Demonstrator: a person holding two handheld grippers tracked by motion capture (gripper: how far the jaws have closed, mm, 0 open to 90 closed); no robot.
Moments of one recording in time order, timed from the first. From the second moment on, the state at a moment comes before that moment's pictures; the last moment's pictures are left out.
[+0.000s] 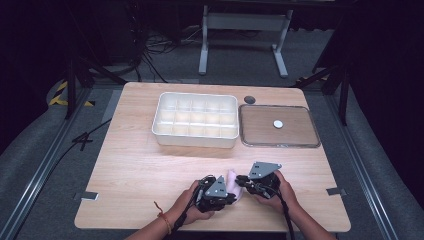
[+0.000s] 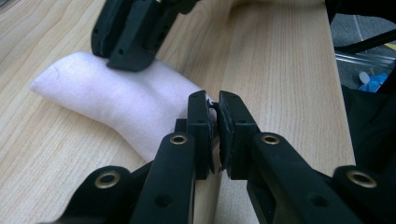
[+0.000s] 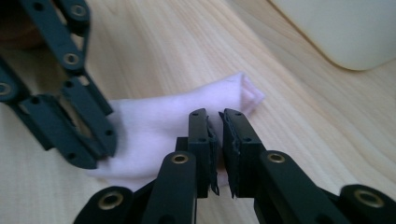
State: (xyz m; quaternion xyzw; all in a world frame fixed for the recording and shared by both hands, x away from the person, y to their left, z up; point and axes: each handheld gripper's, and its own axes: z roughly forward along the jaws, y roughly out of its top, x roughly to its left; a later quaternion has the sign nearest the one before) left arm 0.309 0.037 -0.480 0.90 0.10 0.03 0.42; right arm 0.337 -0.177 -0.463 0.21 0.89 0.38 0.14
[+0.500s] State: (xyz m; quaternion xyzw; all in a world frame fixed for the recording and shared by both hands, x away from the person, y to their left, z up) left arm 0.310 0.036 -0.480 0.90 0.11 0.02 0.42; right arm 0.344 -0.183 -0.465 0.23 0.89 0.38 0.13
